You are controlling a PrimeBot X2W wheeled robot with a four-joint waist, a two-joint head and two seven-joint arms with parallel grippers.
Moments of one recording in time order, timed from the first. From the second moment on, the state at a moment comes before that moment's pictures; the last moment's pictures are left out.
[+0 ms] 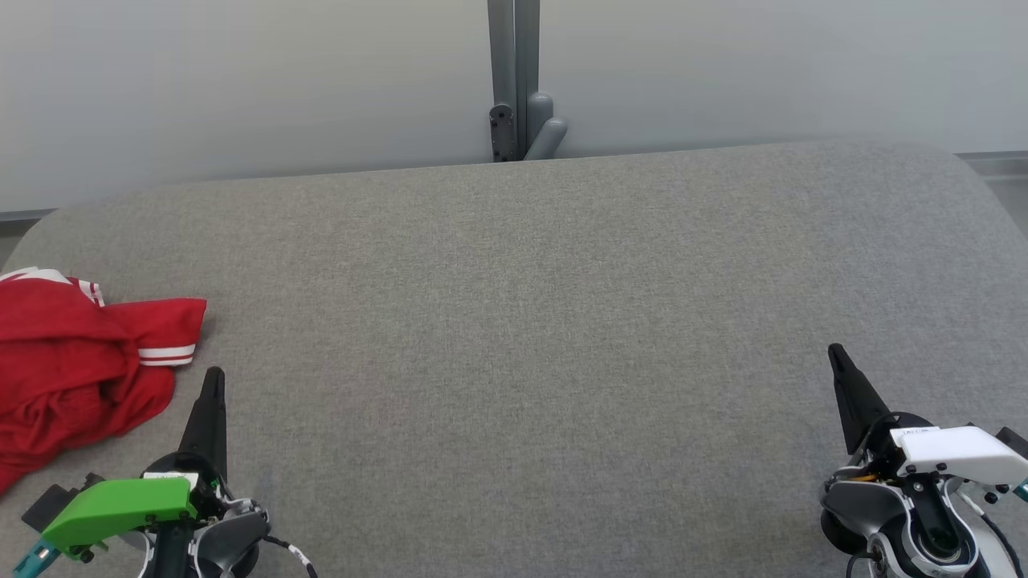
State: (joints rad) left arm -0.11 0.05 0.11 0.24 -1.61 -0.13 0.11; right arm -0.11 -0.05 -0.12 0.25 1.61 0.13 0.12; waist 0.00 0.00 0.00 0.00
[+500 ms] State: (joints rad) left arm -0.11 0.05 0.11 0.24 -1.61 -0.13 0.11; right arm -0.11 -0.05 -0.12 0.25 1.61 0.13 0.12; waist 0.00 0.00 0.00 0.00
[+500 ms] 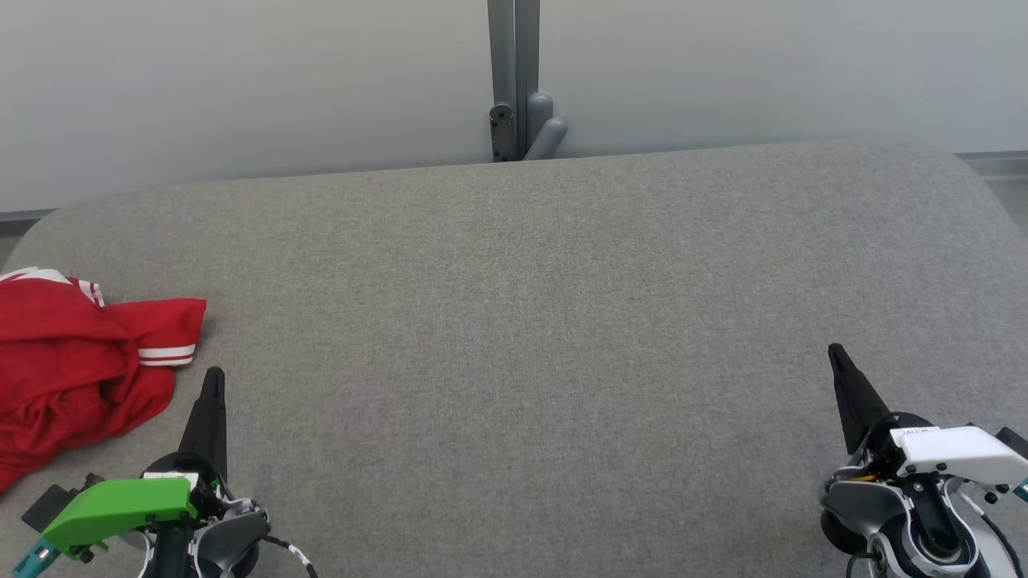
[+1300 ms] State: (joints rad) left arm -0.11 0.05 0.11 0.24 -1.61 -0.13 0.11; right arm -0.11 -0.05 -0.12 0.25 1.61 0.13 0.12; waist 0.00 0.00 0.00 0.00
